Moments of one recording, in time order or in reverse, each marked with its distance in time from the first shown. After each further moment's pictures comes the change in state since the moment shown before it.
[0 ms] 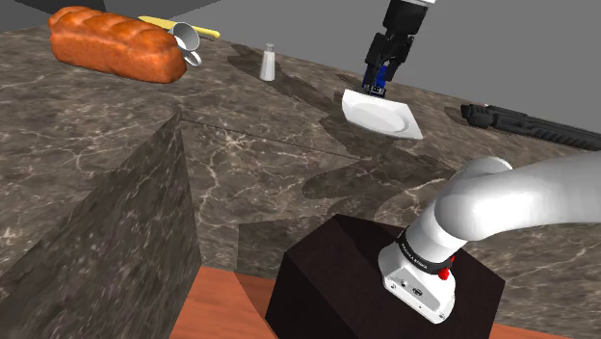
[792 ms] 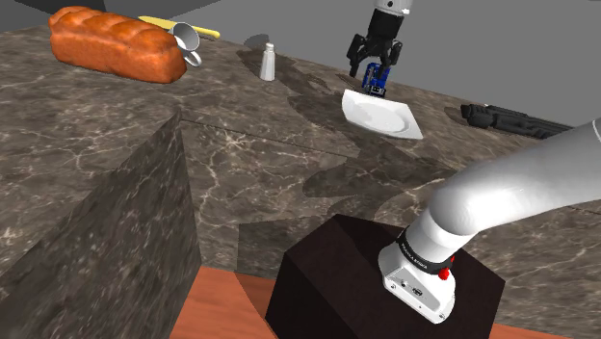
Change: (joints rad) arm -0.149 0.277 -0.049 0.110 -0.027 0.183 0.253
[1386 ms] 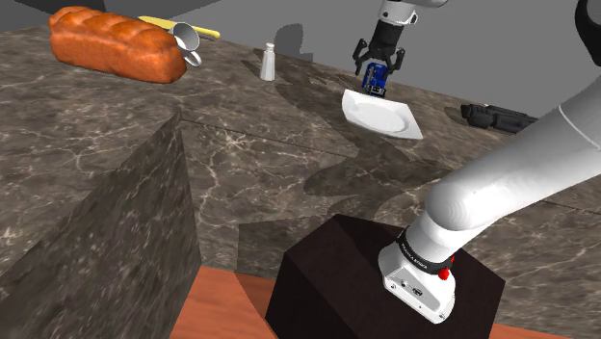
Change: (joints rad) arm -0.116 0.216 -0.073 0.122 -0.015 0.110 0.218
